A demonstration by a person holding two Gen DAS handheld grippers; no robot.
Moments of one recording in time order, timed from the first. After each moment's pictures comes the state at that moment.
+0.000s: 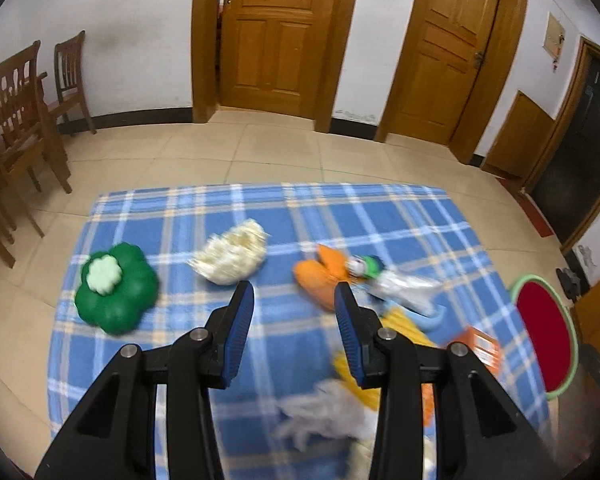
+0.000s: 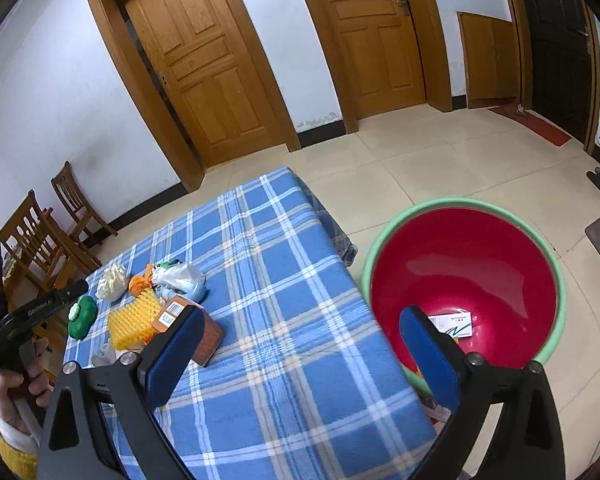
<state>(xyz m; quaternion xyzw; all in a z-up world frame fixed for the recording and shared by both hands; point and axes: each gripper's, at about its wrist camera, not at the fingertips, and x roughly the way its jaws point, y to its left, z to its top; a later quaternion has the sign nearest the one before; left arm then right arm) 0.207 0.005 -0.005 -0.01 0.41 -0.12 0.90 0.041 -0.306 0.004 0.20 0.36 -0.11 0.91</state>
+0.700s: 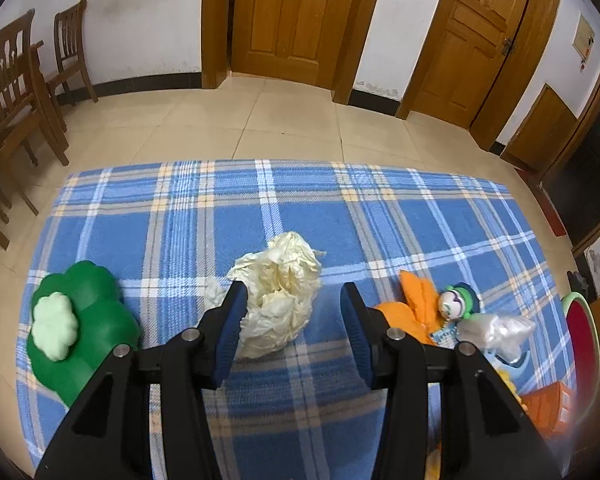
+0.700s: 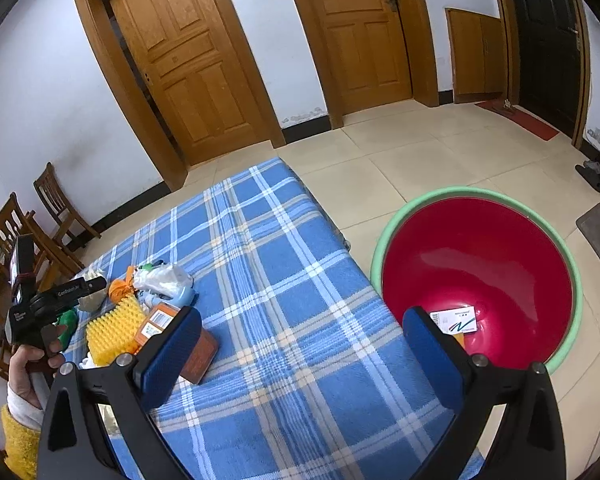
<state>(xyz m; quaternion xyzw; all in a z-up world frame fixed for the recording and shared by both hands) 0.297 0.016 -0.072 -0.03 0.46 -0.11 0.88 0.068 -0.292 -0.017 0.19 0.37 -0.14 0.90</state>
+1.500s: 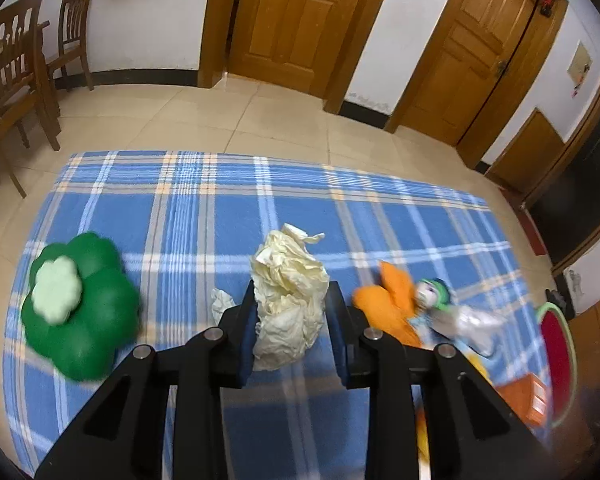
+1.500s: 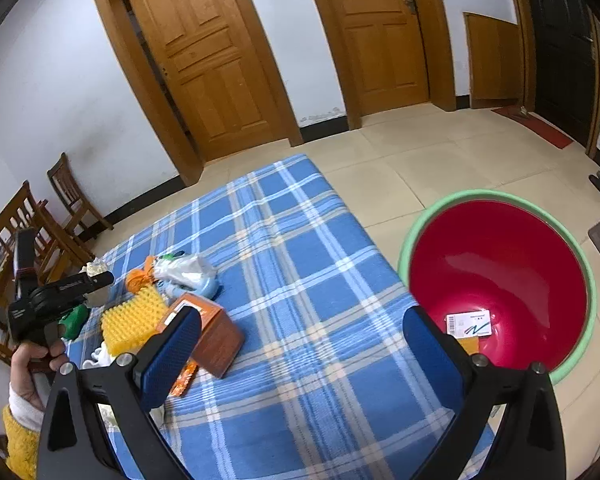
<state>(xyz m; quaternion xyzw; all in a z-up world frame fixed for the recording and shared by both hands) 0.267 0.033 -0.059 -0.08 0.45 -0.13 0.88 0.071 -0.272 -0.017 0.18 0.36 -0.11 0.91</state>
